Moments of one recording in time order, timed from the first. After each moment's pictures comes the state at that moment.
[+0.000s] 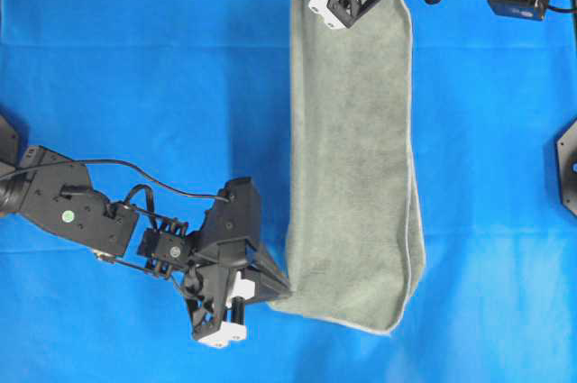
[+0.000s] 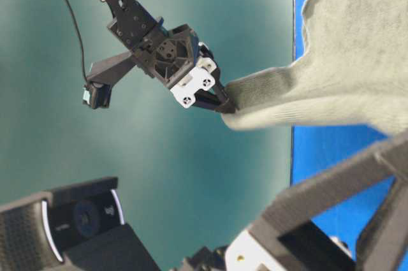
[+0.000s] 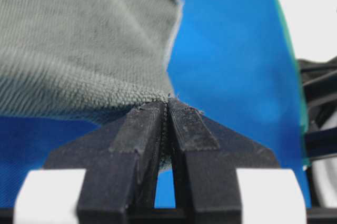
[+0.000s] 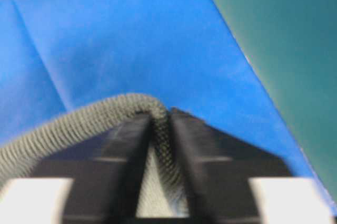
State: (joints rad) left arm -0.33 0.09 0.60 -0.04 -0.15 -0.45; right arm -0.49 0.09 0.41 -0.24 0.20 0.21
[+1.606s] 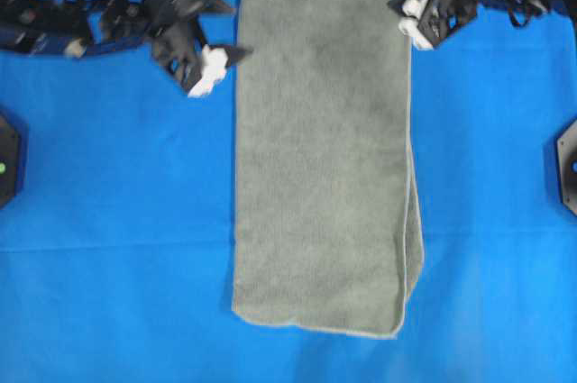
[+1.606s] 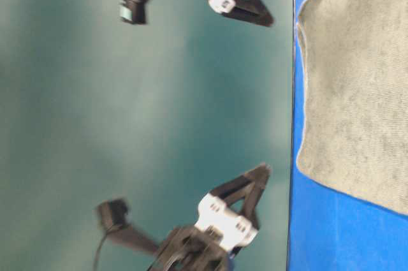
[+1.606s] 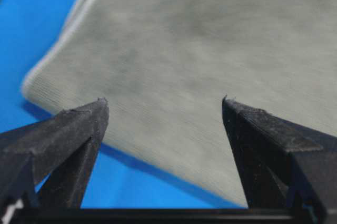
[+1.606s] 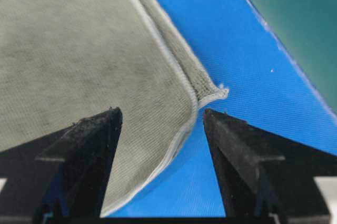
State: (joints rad) left arm 0.41 0.01 0.74 -0.02 -0.14 0.02; right arm -0.65 -0.06 0.77 -0.26 0.11 0.21
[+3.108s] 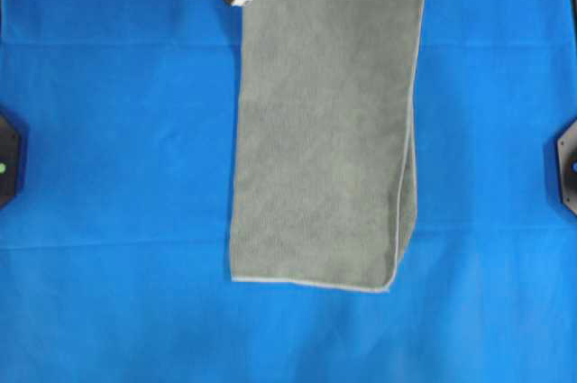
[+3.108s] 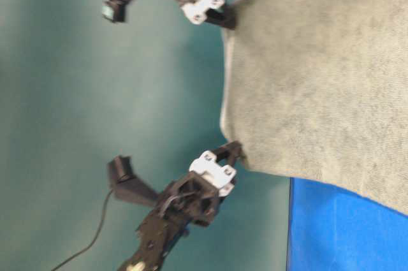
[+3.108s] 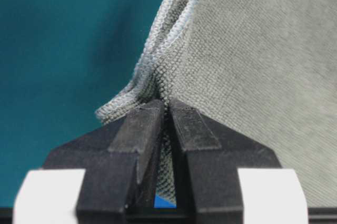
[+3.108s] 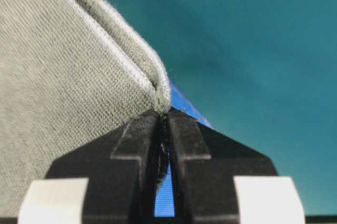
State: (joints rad) left arm 0.59 0.15 0.48 -0.02 -0.07 0.19; right arm -0.76 -0.12 0.69 -0.27 0.12 0.20
